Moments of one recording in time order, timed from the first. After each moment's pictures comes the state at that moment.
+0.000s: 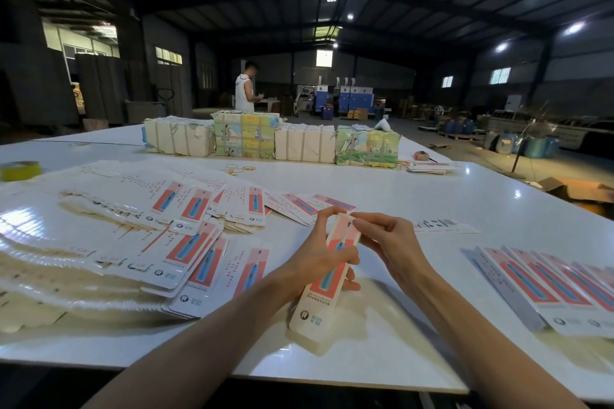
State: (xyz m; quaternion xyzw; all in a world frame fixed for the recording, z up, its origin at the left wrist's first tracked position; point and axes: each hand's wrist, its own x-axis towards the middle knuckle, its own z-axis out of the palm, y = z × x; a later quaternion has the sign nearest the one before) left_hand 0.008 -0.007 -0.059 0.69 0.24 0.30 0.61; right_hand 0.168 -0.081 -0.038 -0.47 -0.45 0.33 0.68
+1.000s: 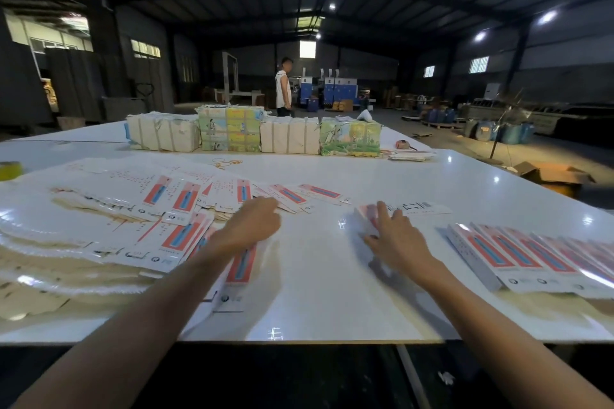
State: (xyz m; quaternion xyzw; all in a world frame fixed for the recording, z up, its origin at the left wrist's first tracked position) left_hand -0.055 0.035 -0.014 0.86 0.46 0.18 0.14; right_hand 0.190 -0.121 -0.042 -0.83 -0.52 -0.07 0.16
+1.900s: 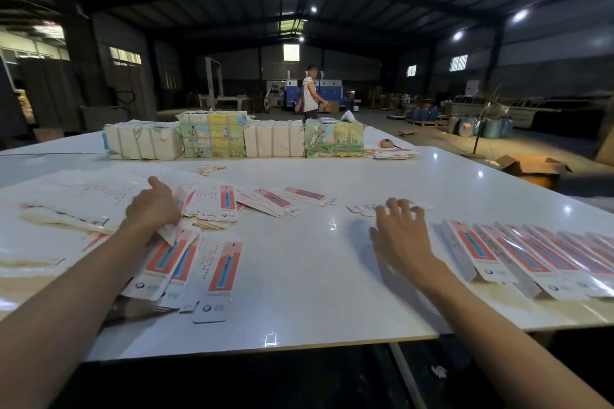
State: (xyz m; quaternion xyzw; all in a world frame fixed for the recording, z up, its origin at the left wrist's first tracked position) left_hand -0.154 0.109 0.015 0.68 0.70 0.19 0.08; right_hand 0.210 -0.140 -0.038 -0.83 -0.49 -0.25 0.04
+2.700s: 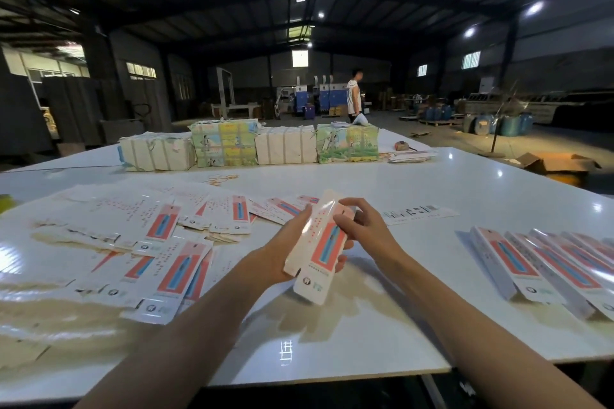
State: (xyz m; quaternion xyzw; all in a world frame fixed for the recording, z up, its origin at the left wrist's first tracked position) left_hand 0.006 0.009 -0.025 0.58 0.32 0.24 0.71; right_hand 0.176 -0.066 -0.044 -0.54 -0.50 0.27 0.62
